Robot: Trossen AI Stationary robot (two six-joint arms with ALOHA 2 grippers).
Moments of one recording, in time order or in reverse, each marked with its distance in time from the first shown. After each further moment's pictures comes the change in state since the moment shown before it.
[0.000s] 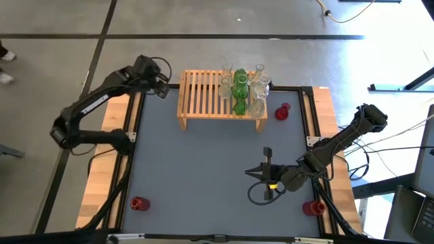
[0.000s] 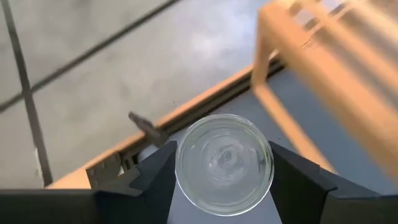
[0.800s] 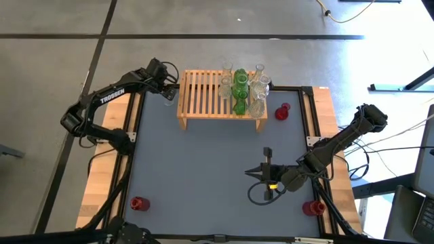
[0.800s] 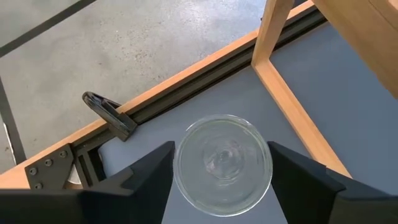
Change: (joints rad) left arm 0.063 0.184 -0.106 0.173 0.085 -0.027; right arm 0.000 0.000 0.000 0.000 -0.006 0.002
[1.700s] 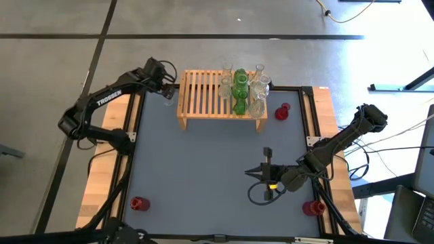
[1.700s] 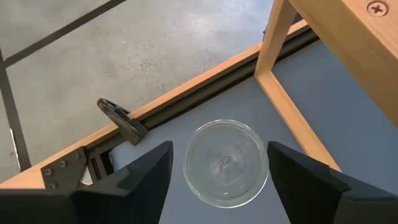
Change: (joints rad) left arm -0.001 -0.049 0.000 -0.003 -0.018 -0.001; right arm 0.000 0.000 0.000 0.000 0.000 0.001
